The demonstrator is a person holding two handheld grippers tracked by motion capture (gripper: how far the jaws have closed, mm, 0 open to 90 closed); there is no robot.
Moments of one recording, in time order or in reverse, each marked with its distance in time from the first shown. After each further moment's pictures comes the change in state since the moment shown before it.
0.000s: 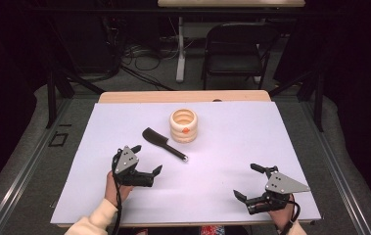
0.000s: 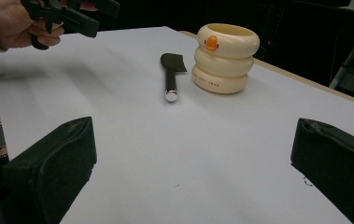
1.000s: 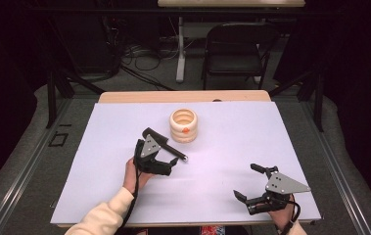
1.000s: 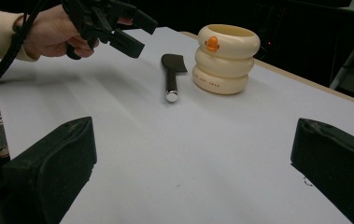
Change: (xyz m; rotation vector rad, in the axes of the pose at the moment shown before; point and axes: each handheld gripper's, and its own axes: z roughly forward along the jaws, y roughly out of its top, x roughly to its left) left arm -0.005 0.020 0.063 0.092 -0.031 0.015; right arm 0.001 0.000 -0.001 -0.001 0.003 0.002
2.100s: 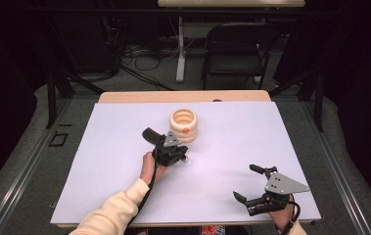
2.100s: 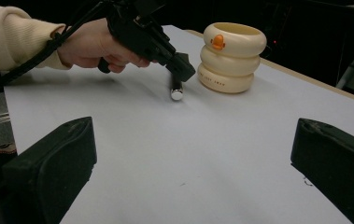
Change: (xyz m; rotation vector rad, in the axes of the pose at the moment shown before) left arm -0.007 0.012 0.060 0.155 -0.112 0.012; right arm 0.001 0.000 0.000 0.006 0.018 -0.009
